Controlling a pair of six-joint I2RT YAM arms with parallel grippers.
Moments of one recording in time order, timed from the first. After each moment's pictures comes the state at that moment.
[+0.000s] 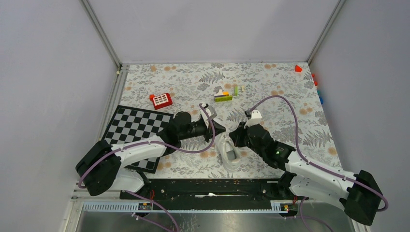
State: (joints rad) left arm -0.85 1.32 0.63 0.55 0.42 -0.11; right arm 0.88 0.92 0.50 -0.05 0.26 0.65
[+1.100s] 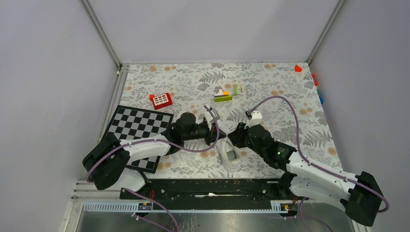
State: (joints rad) left arm -0.85 1.41 0.63 0.53 0.47 -0.15; right arm 0.89 0.90 0.50 -0.08 0.24 0.67
